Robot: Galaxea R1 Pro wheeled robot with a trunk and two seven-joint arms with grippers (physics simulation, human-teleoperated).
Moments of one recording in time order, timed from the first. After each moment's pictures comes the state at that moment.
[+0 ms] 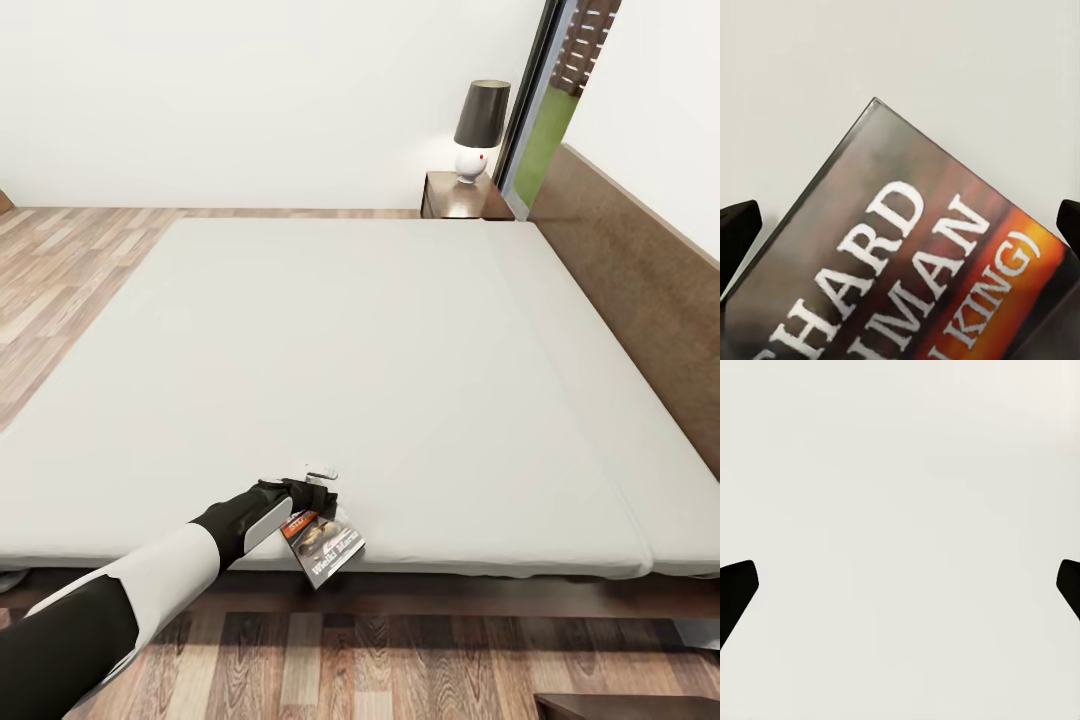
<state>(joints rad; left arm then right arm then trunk) -1.00 0.00 -1.02 -0.43 0.90 0.32 0.07 0.37 -0.04 -0.71 0.03 0.75 0.20 -0.07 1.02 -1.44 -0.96</state>
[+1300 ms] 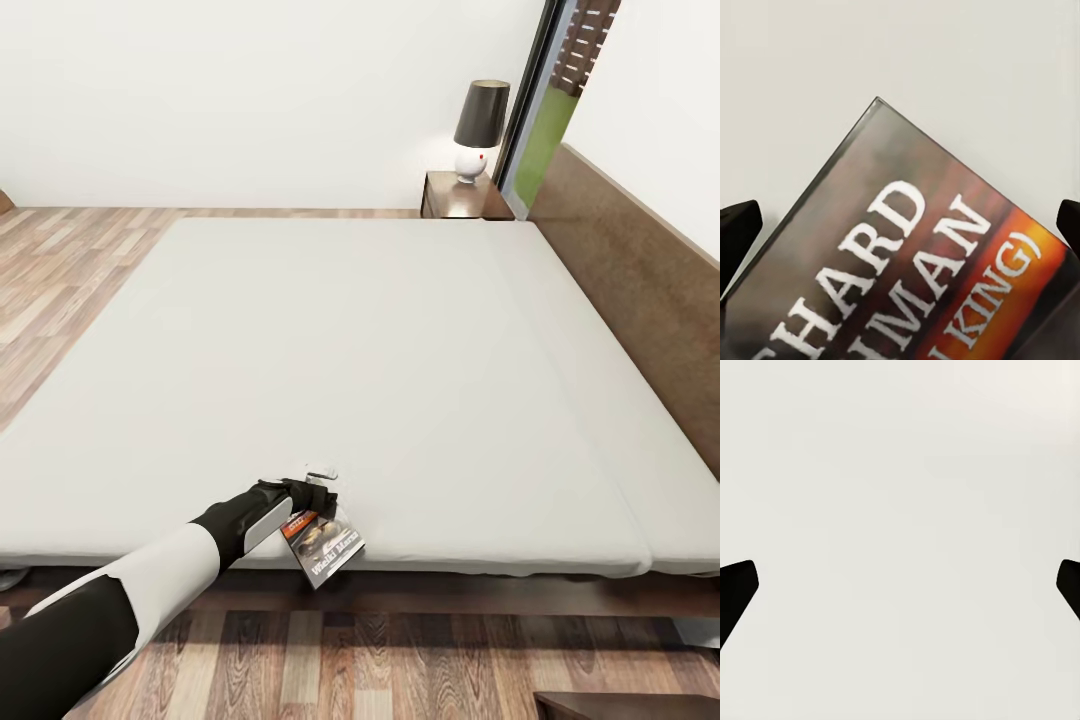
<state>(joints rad) -1.00 0.00 -1.02 -0.43 0.90 0.32 0.07 0.37 -0.04 -0.71 0.03 0.75 0.21 -0.08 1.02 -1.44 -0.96</state>
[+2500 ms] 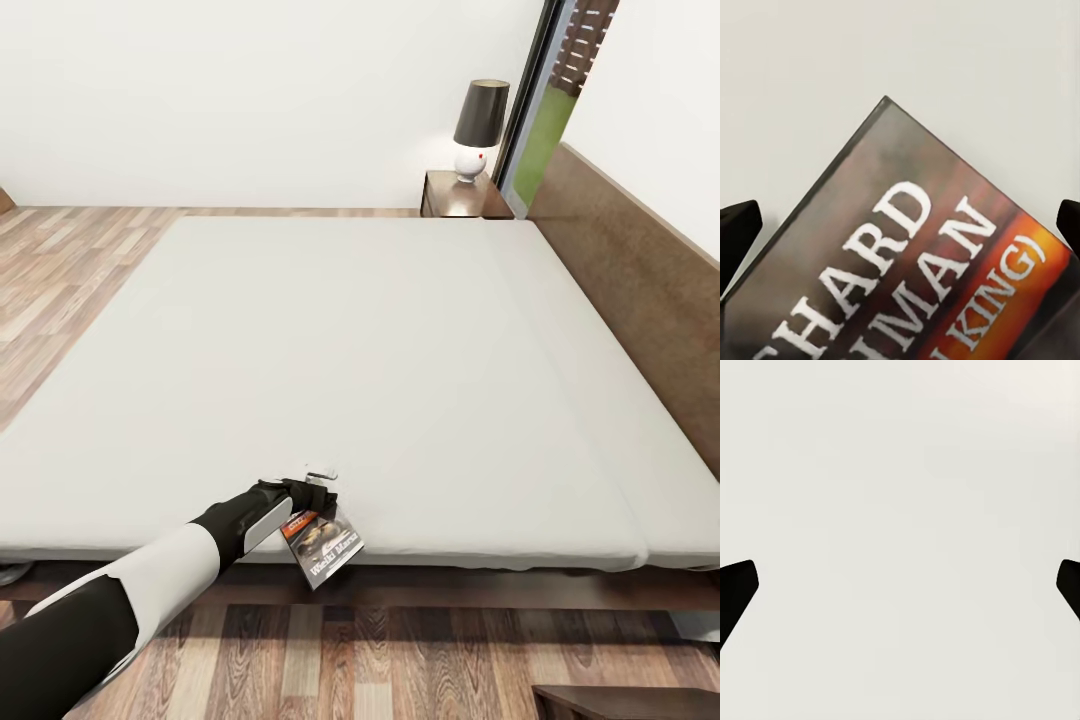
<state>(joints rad) -1.00 0.00 -1.02 -0.42 0.90 0.32 0.07 0.37 -0.04 -0.71 0.03 0.75 0.21 -0.08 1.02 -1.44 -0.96</state>
